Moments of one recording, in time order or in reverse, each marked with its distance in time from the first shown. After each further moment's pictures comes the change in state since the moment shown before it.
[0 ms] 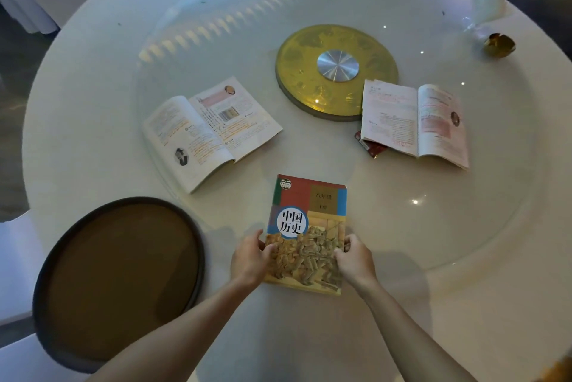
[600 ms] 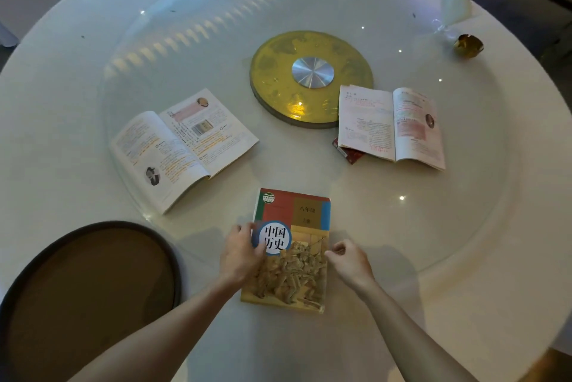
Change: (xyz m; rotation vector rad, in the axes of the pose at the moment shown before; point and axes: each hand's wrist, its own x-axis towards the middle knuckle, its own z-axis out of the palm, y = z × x) left_hand 0.031 0.046 -0.003 0.082 0.003 0.104; right_hand 0.030 0.008 -0.030 0.003 -0.059 0.051
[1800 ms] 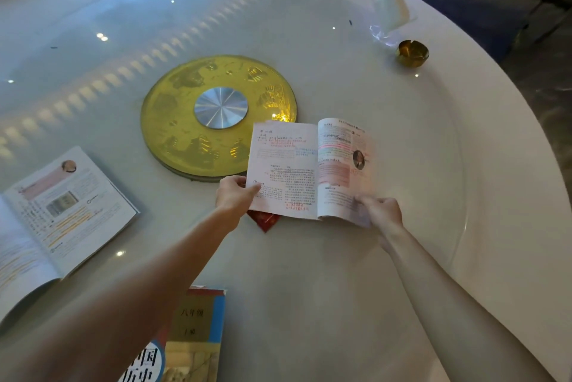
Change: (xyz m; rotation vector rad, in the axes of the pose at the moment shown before) left_hand 0.237 0.285 0.105 -0.430 -0.012 -0.169; right_hand 0.279 0.006 -0.271 0.611 0.281 0.166
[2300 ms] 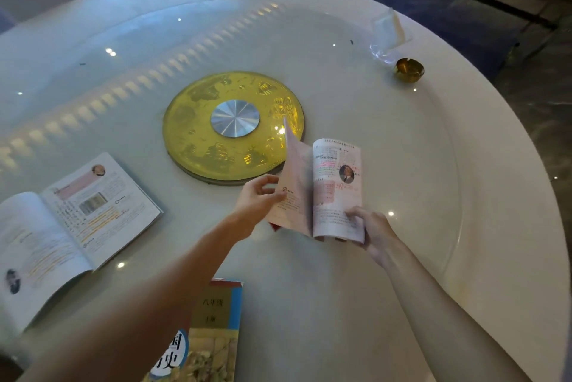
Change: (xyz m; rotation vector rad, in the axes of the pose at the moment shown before) left_hand -0.058 0.020 -0.029 -0.210 -0.365 0.114; right_hand -0.080 -0.008 0.005 0.286 -0.350 0.082
